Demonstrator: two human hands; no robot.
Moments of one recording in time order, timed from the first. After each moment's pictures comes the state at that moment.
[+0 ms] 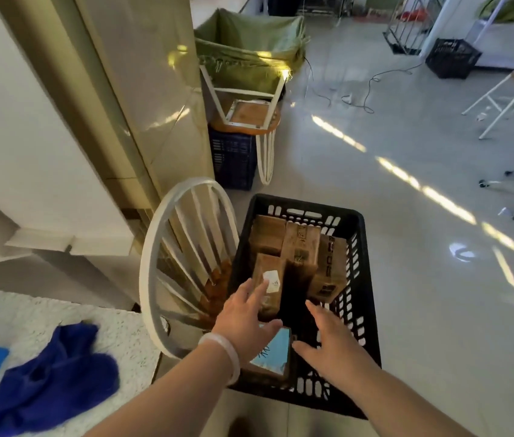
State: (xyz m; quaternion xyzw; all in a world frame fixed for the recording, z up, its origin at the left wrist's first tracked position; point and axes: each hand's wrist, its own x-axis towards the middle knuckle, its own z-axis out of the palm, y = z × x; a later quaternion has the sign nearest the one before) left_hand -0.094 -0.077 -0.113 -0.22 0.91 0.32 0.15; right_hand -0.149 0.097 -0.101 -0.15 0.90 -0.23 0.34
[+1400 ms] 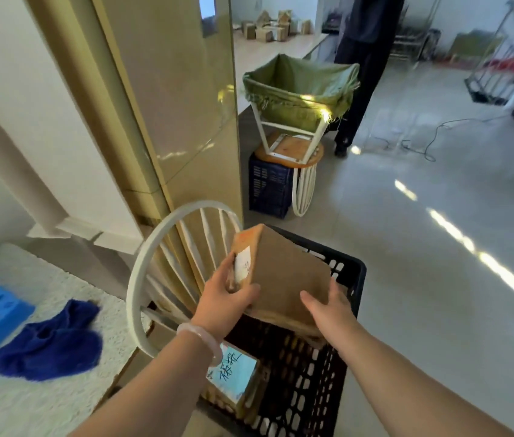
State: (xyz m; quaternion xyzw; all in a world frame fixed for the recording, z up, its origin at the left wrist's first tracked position) left_hand -0.152 -0.031 -0.031 -0.38 0.66 0.63 -0.13; right_hand -0.285 0.115 -0.055 -0.08 0.84 -0.42 0.34
